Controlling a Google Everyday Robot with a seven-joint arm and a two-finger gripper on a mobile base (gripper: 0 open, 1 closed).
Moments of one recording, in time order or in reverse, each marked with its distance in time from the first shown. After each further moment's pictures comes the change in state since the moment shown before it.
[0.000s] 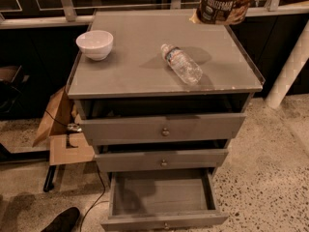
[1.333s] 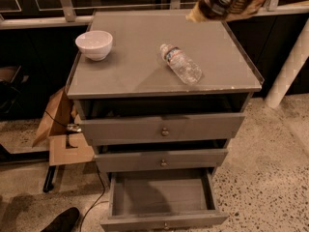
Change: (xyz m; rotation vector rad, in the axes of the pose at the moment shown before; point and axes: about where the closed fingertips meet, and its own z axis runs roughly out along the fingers) arm -0.046 -0.005 -0.112 -0.077 -0.258 -0.054
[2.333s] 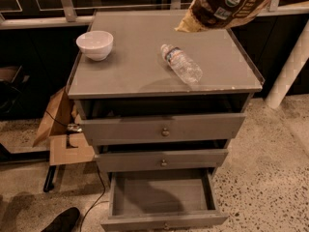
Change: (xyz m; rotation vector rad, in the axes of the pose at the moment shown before) arm -0.040 0.018 -0.046 -0.133 -0.291 0.065
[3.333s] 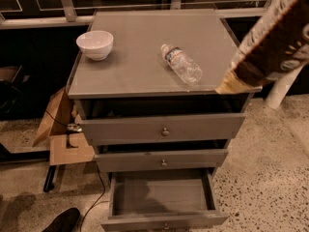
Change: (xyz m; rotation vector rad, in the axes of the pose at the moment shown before) arm -0.002 0.074 -0.074 -0.174 -0.022 -0.236
